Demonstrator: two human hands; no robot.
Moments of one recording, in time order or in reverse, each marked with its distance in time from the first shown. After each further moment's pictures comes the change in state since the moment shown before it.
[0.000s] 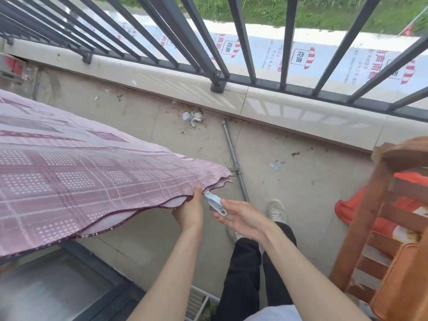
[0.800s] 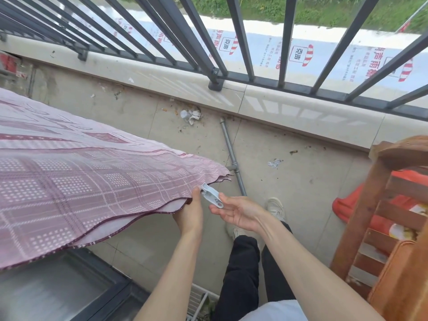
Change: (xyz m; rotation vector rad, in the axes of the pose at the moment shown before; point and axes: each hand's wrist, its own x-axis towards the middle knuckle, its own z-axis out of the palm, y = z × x) left_hand -0.009 -0.003 -0.002 -0.069 -0.015 0.087; right_hand 0.009 -0.012 -0.003 -0.031 0.000 0.089
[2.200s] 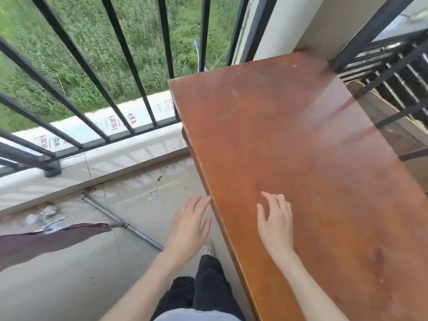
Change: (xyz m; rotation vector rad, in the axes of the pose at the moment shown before) left_hand -0.242 -0.093 0.008 0.747 -1.070 1.654; right_hand -0.299 0.240 -0.133 -0.656 1.853 -0.884
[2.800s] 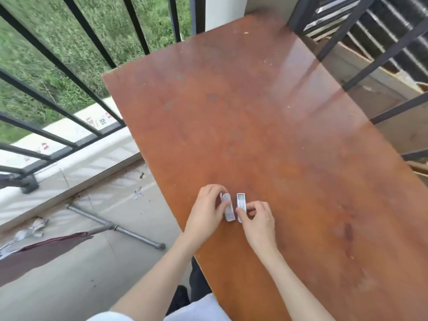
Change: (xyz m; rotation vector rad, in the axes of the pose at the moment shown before) left_hand 0.073 0.107 0.091 -0.237 -0.059 0.096; right_hand 0.012 0.092 -0.013 0.287 -0.147 0.331
